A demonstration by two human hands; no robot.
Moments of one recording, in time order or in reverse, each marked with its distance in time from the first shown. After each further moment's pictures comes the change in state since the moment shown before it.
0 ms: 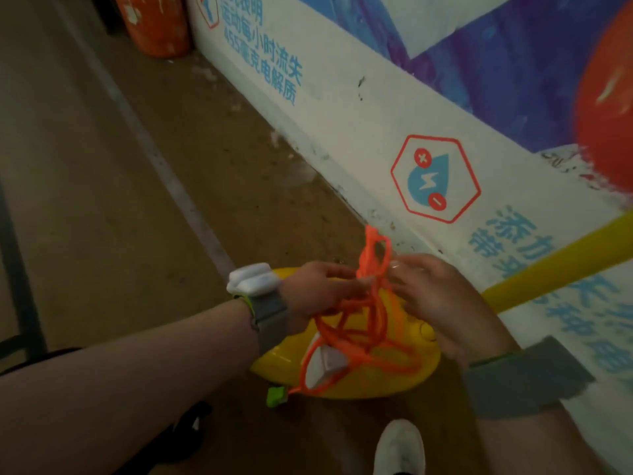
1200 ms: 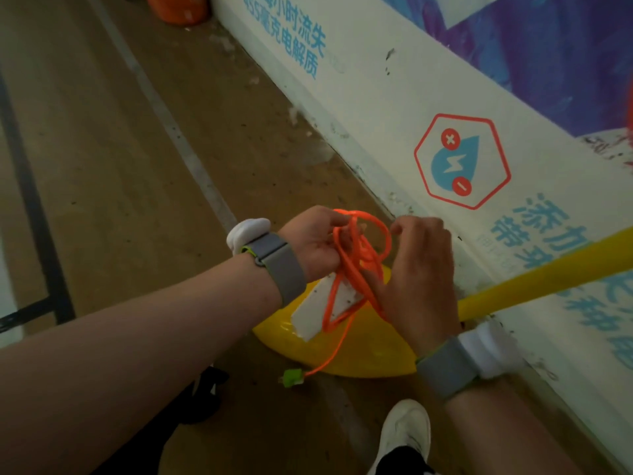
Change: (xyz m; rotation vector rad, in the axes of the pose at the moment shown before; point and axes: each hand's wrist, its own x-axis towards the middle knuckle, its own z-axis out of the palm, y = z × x) left_hand 0.004 0.039 -0.023 -0.786 0.204 -0.191; right_hand 0.000 0.010 0.049 -0.762 0.376 -0.694
